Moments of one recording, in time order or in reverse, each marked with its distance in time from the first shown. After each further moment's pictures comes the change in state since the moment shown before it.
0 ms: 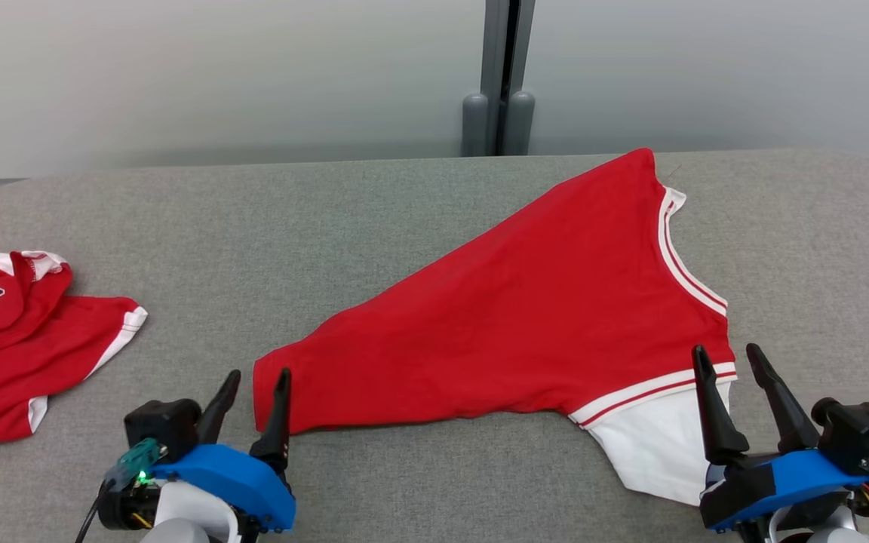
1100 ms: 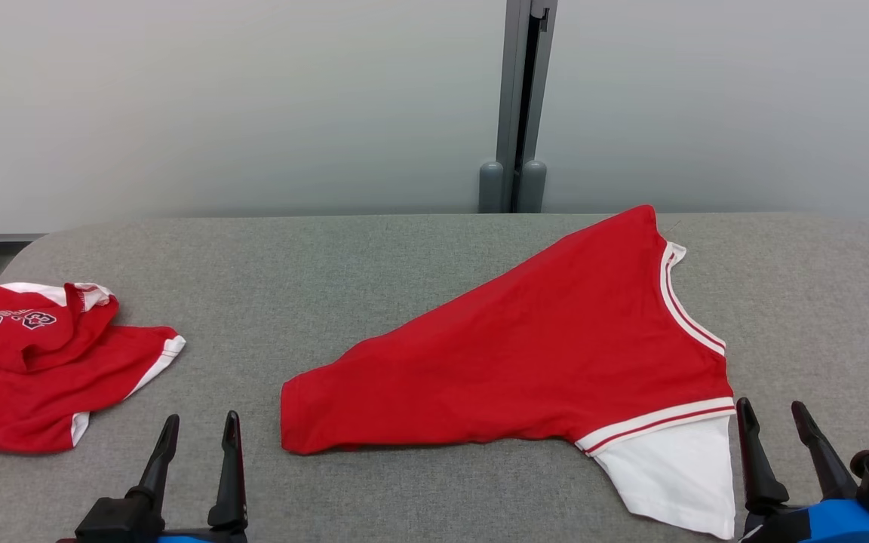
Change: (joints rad) left arm 0.293 -0.110 0.333 -0.184 0.382 -0.054 -0.130; right arm 0.105 0.000 -0.095 0.010 -0.015 0.000 -0.004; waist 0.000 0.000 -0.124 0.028
